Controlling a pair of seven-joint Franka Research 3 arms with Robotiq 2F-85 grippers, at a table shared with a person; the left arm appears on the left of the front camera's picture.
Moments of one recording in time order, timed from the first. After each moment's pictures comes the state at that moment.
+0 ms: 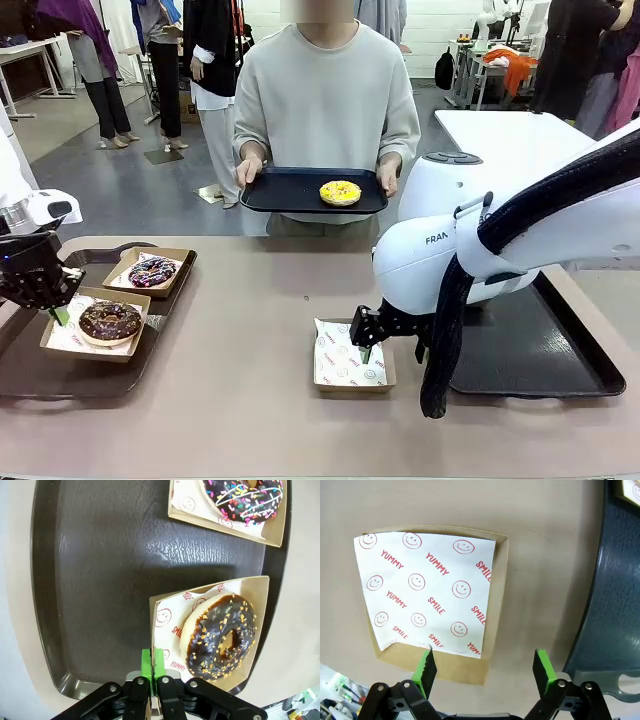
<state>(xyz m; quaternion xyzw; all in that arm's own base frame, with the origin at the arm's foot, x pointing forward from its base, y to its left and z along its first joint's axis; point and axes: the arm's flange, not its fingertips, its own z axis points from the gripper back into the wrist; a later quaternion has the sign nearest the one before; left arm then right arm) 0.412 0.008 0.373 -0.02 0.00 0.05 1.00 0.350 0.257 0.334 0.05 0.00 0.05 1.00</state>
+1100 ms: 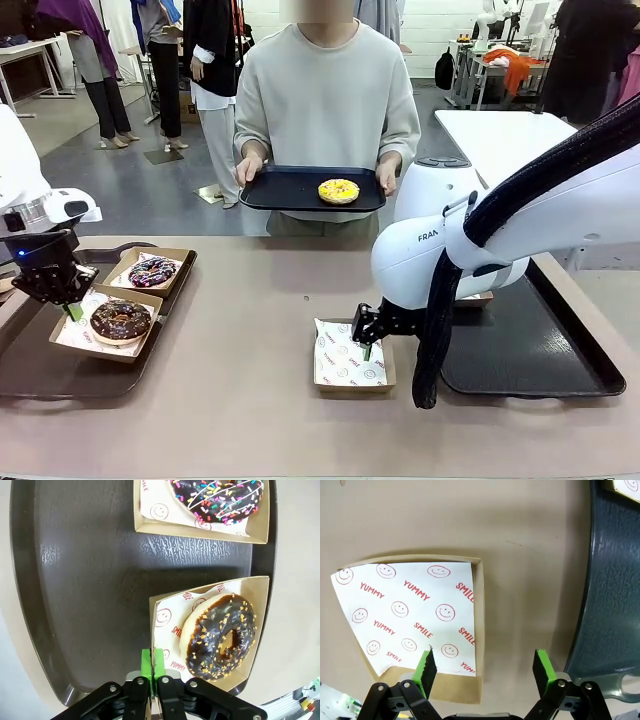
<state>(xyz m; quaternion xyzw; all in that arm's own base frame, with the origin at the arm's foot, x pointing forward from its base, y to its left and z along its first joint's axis) 0.431 -0.007 0.369 -0.02 0.00 0.00 1.00 0.369 0.255 0.319 0.04 0.01 0.00 1.00</state>
